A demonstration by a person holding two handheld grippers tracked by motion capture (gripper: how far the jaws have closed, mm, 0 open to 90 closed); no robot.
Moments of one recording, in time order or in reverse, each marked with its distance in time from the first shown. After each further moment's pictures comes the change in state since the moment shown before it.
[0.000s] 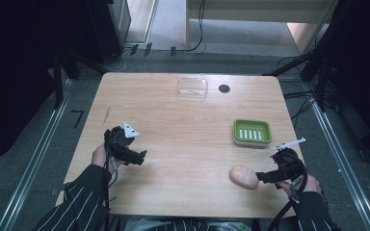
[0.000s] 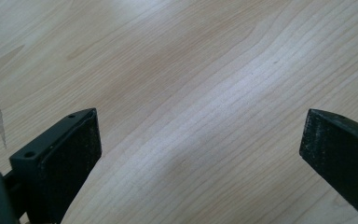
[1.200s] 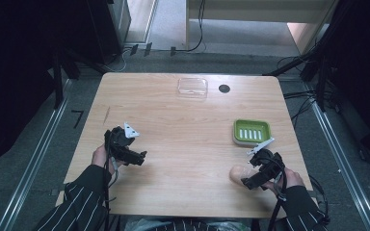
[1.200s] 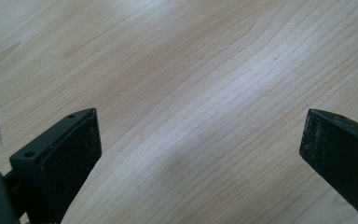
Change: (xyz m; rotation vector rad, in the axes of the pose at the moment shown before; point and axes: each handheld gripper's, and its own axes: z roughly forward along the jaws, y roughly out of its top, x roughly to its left) left arm 0.000 -0.001 0.002 0.008 -0.006 0.000; right arm 0.040 0.022 0.024 0.091 0.006 -0.291
